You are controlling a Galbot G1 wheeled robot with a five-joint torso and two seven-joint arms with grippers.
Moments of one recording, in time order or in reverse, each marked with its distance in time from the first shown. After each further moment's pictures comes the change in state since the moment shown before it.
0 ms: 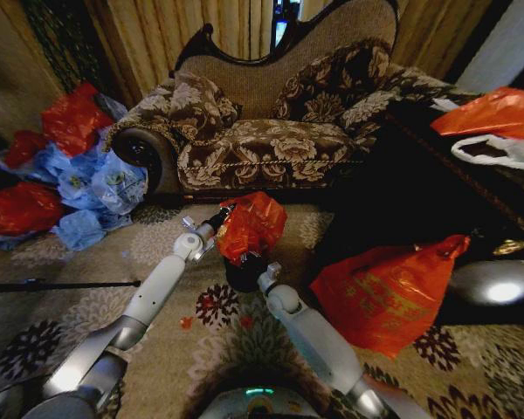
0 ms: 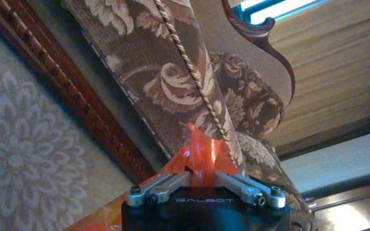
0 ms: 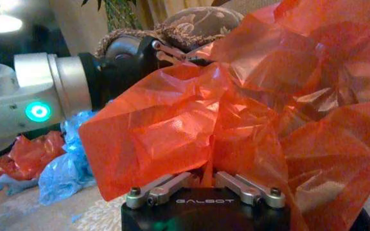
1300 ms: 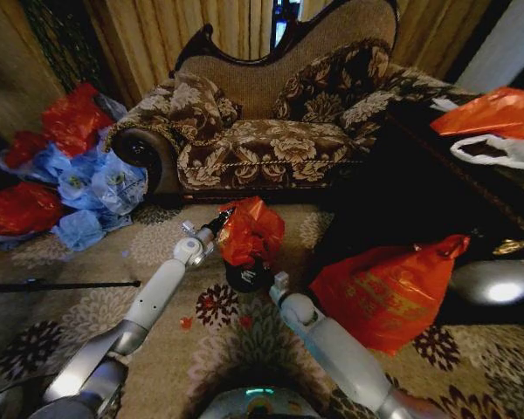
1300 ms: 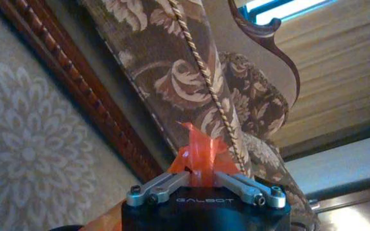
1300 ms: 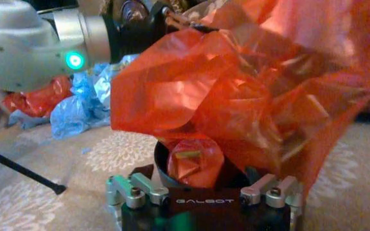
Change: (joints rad) left arm 0.037 -0.011 -0.018 0.009 0.016 -0.001 0.018; right arm -0.157 -0.219 -0.013 0.279 -0.008 -0.203 0.032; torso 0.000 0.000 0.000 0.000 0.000
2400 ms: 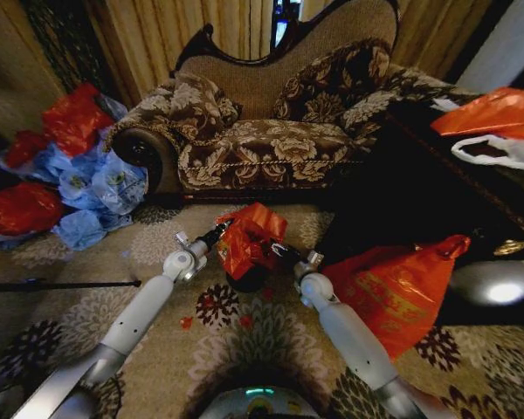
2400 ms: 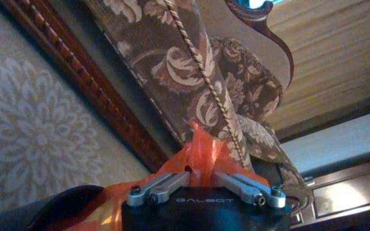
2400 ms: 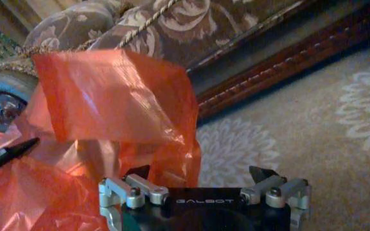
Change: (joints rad) left arm 0.144 0.118 -0.020 -0.199 -0.014 0.014 -0.008; right arm 0.124 0.066 0.200 -0.124 0.476 -0.047 0.162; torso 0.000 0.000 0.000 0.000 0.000
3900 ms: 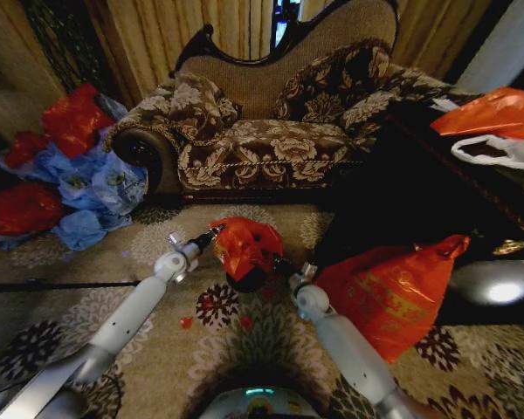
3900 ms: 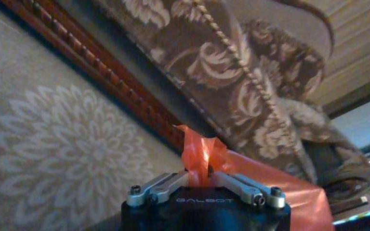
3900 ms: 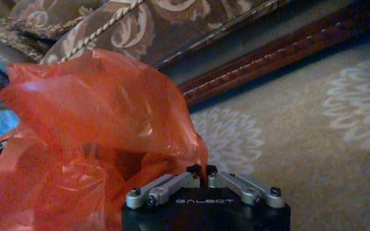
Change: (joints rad) left arm -0.084 -0.001 0.074 0.147 0.177 -0.003 -0.027; right arm -0.021 0.010 -0.009 -0.075 -0.089 0.044 -0.031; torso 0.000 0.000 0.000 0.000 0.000
